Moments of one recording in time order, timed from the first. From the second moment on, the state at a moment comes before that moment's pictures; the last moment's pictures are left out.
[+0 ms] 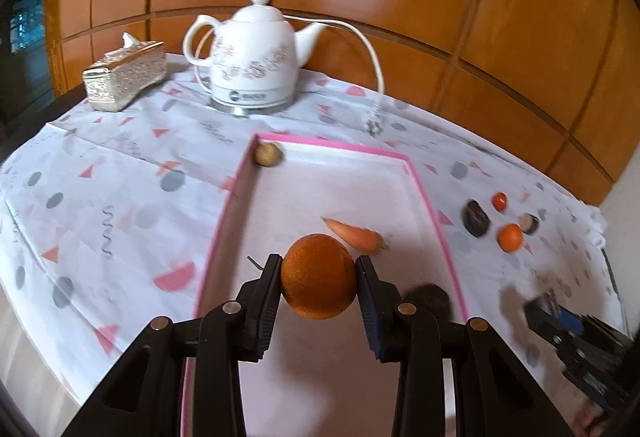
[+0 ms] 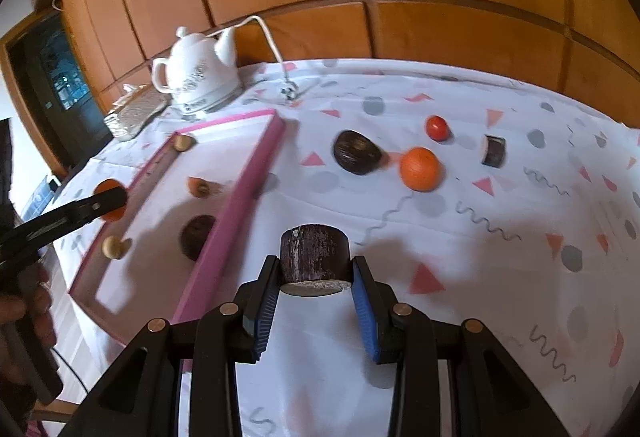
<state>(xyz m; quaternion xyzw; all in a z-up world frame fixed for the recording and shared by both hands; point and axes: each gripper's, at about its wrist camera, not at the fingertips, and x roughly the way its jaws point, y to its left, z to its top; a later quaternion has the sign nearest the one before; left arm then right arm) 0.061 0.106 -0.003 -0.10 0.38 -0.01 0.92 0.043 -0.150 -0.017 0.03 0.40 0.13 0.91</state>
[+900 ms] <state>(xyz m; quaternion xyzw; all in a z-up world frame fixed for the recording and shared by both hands) 0.063 0.095 0.000 -0.08 0.37 0.01 0.92 0.038 -0.071 -0.002 -0.02 0.38 0.23 0.90</state>
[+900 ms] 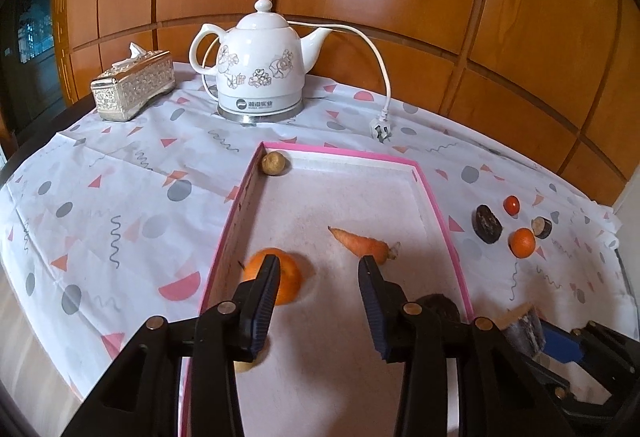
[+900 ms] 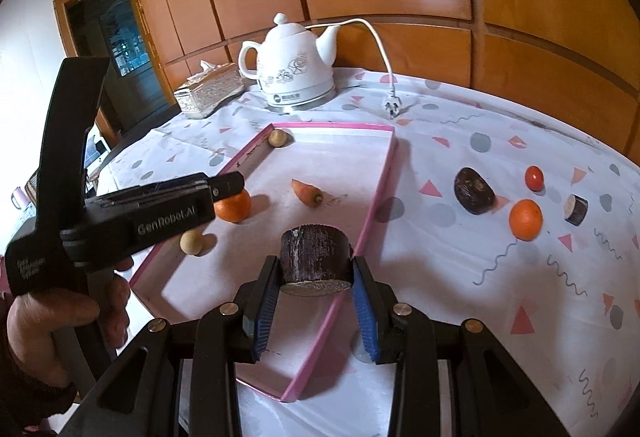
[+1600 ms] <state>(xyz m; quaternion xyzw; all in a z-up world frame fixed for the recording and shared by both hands) 0.042 0.106 -0.007 -0.10 0.38 0.02 0.92 0.064 -0.040 -0.005 -0.02 0.39 0.25 0.89</state>
